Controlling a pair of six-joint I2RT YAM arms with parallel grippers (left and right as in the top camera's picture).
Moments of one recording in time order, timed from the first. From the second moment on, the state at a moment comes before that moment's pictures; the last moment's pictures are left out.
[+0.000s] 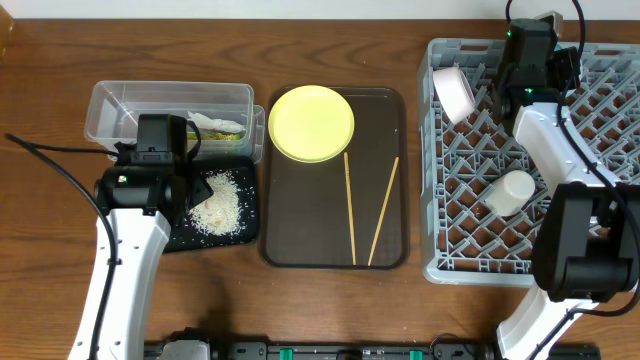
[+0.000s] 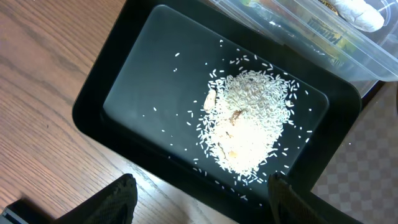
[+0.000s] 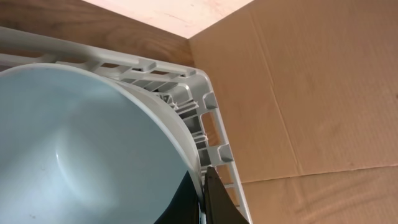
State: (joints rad) left arm 0.00 1.27 1.11 -1.10 -0.26 -0.59; right arm 0.00 1.94 1.42 -0.05 0.94 -0.50
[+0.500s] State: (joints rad) left arm 0.00 1.27 1.11 -1.10 -0.26 -0.59; right arm 0.08 1.97 1.43 -0.11 1.00 -0.43
